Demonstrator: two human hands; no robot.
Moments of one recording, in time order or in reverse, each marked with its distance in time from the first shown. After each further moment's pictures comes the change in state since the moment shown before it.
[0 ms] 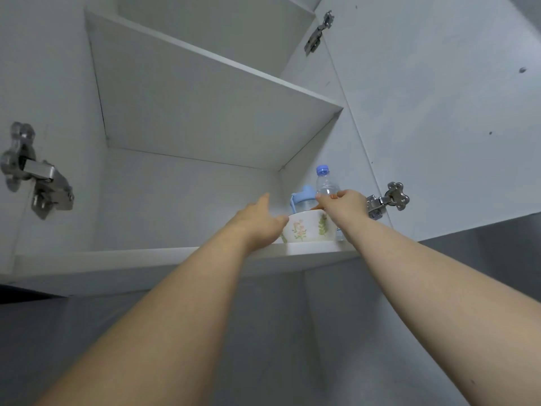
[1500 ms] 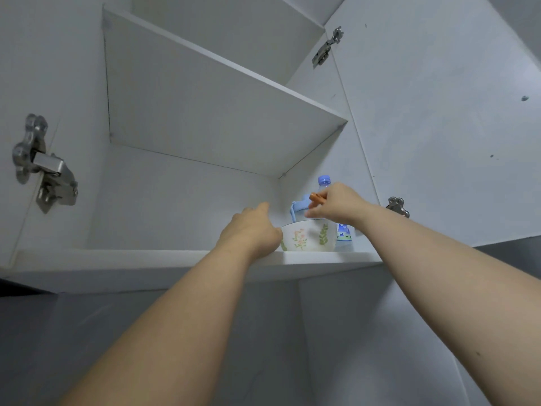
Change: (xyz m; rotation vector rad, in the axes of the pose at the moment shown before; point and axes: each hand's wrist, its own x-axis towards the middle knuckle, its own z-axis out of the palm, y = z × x) left_hand -0.007 -0.003 -0.002 0.046 0.130 -0.037; right_hand 0.000 -0.040 -0.018 -0.486 -0.354 -0.351
